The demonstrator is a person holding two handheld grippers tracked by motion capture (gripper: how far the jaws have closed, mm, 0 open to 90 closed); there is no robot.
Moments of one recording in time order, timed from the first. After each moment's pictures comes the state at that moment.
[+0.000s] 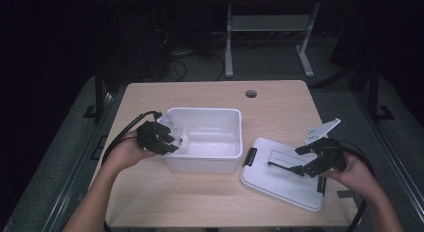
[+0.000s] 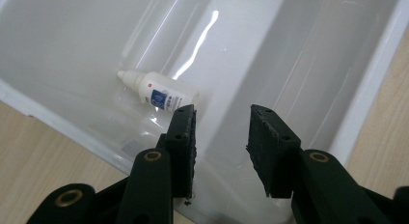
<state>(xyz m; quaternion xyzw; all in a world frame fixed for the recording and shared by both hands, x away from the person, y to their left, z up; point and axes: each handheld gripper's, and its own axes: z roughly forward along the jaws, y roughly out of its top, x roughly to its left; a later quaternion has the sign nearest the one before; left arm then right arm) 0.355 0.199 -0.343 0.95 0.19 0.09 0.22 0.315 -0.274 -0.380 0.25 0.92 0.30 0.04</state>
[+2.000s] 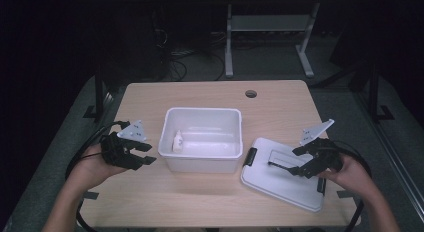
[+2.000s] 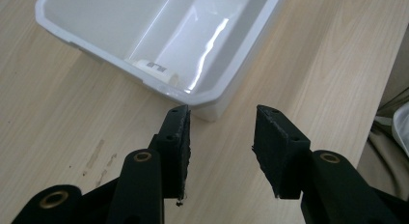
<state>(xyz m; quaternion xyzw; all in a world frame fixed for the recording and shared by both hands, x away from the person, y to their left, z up) 0.289 0.252 -0.303 0.94 0.20 0.12 0.25 0.314 -0.262 -0.379 0.24 0.93 0.28 0.04</state>
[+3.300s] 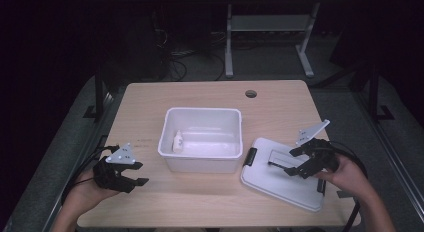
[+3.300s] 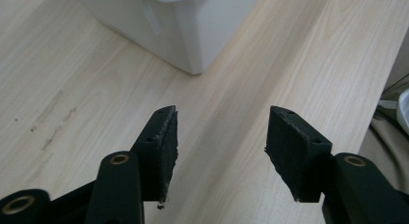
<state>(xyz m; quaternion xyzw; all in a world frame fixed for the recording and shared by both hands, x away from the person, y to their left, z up) 0.263 0.285 -0.366 0.93 0.23 0.10 0.27 0.315 -0.254 -0.382 0.24 0.93 0.28 0.04</state>
